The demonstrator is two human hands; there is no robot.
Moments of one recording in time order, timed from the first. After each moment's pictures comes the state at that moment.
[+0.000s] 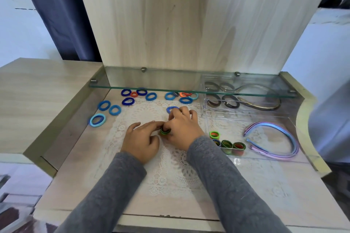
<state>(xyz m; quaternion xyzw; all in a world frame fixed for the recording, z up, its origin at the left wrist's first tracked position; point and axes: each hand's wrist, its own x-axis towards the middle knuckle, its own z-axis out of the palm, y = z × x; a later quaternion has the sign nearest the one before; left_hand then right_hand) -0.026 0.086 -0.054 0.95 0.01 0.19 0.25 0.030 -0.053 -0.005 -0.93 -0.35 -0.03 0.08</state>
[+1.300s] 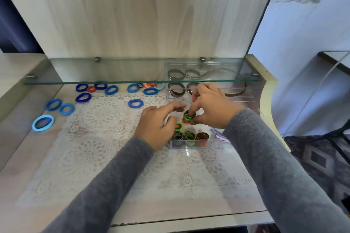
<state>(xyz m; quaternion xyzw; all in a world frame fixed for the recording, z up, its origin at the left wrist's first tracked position) 0.026 -0.031 -0.028 0.89 -0.10 0.14 0.42 0.068 -0.199 0.049 -0.95 -0.31 0.03 0.05</state>
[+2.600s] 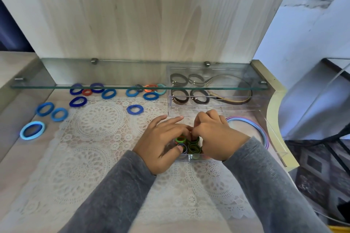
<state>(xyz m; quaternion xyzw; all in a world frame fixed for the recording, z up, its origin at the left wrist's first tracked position) 0.027 -0.017 -0.050 0.89 -0.27 0.13 0.35 0.050 -0.186 0.031 -0.95 -0.28 0.12 -0.03</state>
